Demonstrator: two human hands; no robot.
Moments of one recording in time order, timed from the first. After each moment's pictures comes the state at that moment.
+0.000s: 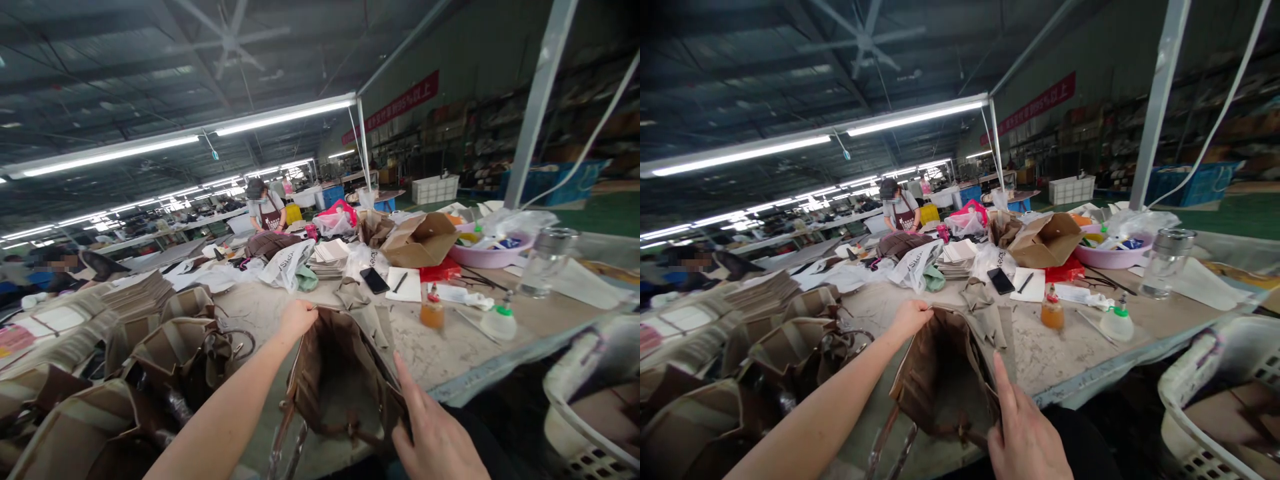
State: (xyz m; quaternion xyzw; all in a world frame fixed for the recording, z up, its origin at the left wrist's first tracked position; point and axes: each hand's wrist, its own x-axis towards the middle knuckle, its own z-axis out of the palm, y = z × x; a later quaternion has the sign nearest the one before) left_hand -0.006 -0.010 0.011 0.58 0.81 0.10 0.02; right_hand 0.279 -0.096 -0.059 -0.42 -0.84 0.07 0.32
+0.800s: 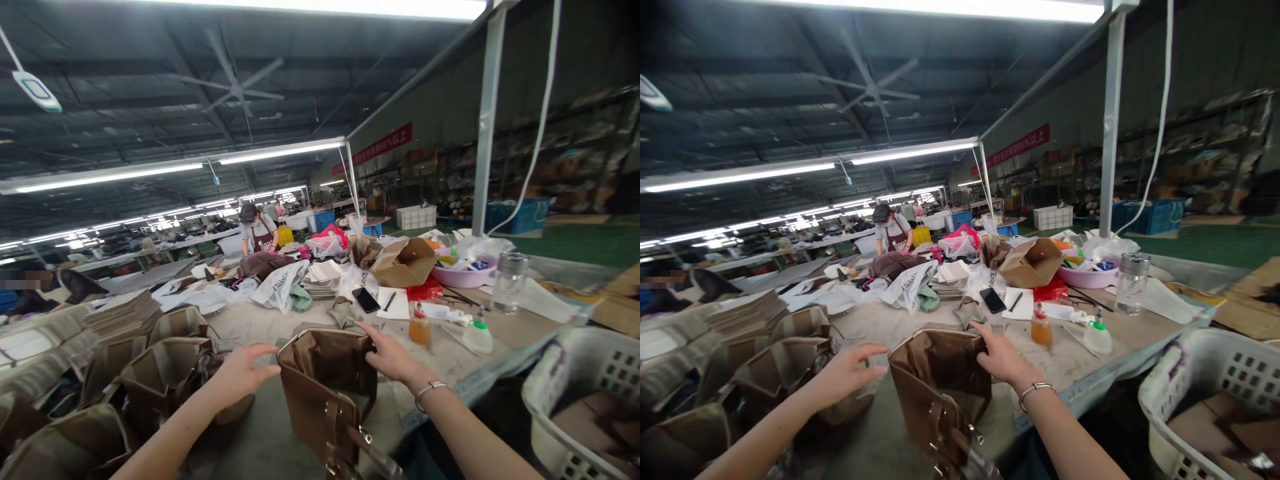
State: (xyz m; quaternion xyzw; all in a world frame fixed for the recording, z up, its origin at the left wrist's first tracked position) left_hand -0.050 -0.143 0.063 0.66 0.72 0.17 0.12; right_hand 0.244 0.020 -0.036 -0.35 -0.86 0.27 0.27
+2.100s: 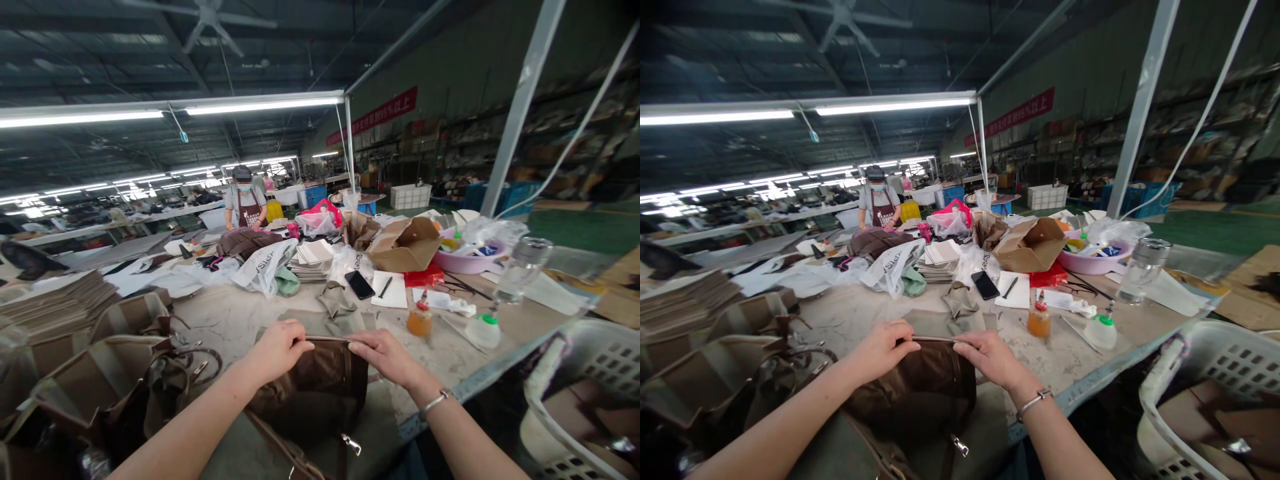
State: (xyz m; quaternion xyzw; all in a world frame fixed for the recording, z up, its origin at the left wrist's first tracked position) left_hand -0.006 -0.029 0.019 0.77 0.61 0.17 0.08; right_hand 0.231 0.045 -0.033 -0.23 -0.85 0.39 0.28
